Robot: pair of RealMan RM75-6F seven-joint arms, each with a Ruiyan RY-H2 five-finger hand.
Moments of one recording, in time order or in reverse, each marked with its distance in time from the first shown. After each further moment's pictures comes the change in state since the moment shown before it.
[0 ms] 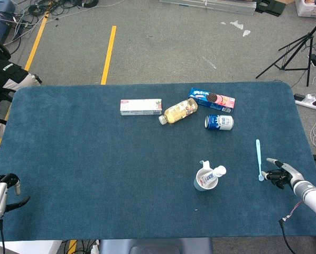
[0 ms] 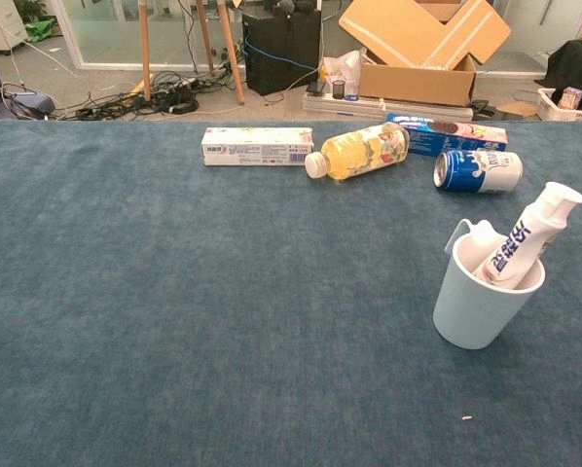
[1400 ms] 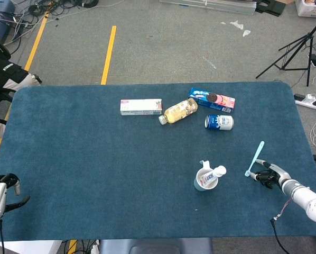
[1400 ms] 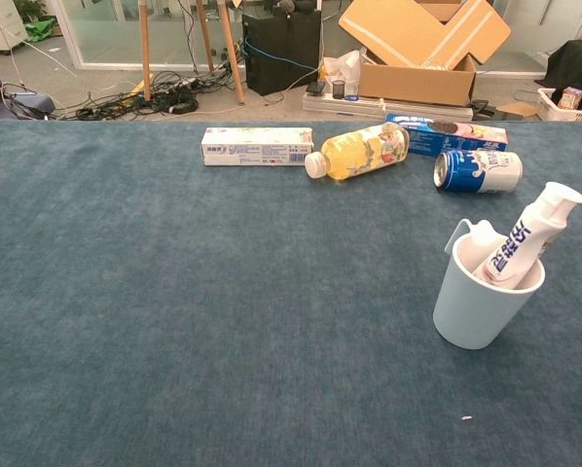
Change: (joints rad) left arm 0.003 0.003 0.000 -0.004 0.005 0.007 -0.004; right arm 0.030 -0.083 0.010 0.054 -0.044 -0.056 0.018
